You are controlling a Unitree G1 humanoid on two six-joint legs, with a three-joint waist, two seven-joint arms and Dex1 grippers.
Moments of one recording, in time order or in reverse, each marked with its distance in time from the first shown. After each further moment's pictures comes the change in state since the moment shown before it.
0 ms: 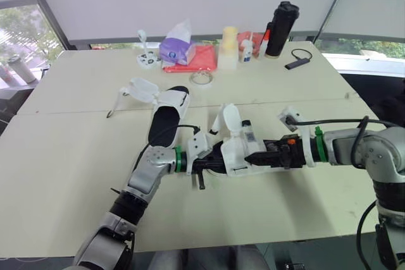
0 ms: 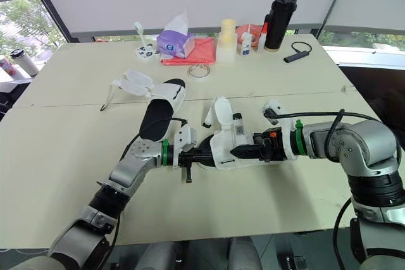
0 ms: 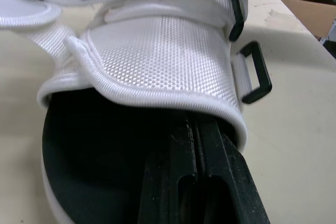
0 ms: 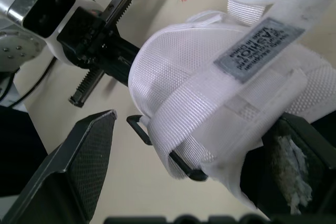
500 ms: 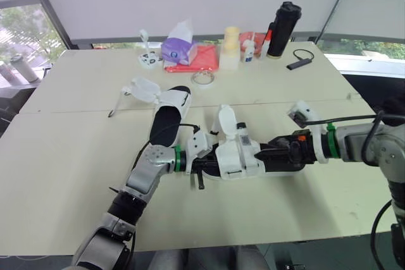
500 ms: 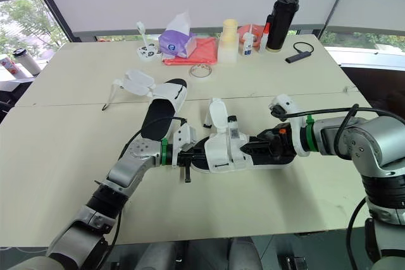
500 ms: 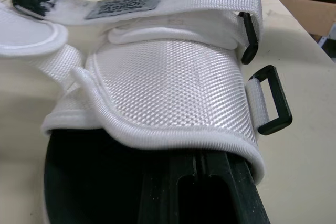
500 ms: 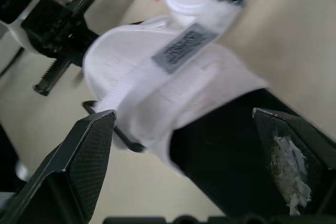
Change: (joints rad) left arm 0.010 0.008 -0.007 -0.015 0.005 0.001 -0.012; right arm -0.049 -0.155 0.049 0.031 -0.074 -0.110 0.049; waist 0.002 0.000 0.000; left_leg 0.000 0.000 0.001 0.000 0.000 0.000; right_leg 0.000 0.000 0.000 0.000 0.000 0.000
